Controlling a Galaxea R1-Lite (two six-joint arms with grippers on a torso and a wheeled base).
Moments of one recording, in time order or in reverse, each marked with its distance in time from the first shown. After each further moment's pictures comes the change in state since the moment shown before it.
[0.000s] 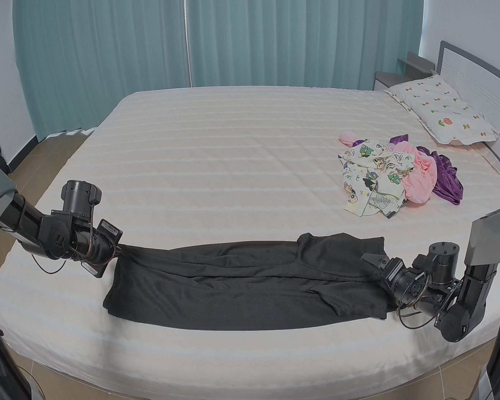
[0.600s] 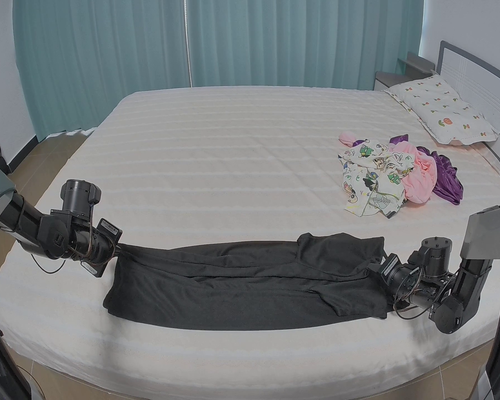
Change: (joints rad) left arm 0.000 -0.006 0.000 0.000 0.000 0.000; right arm -0.013 0.029 -0.102 0.107 -0.008 0.000
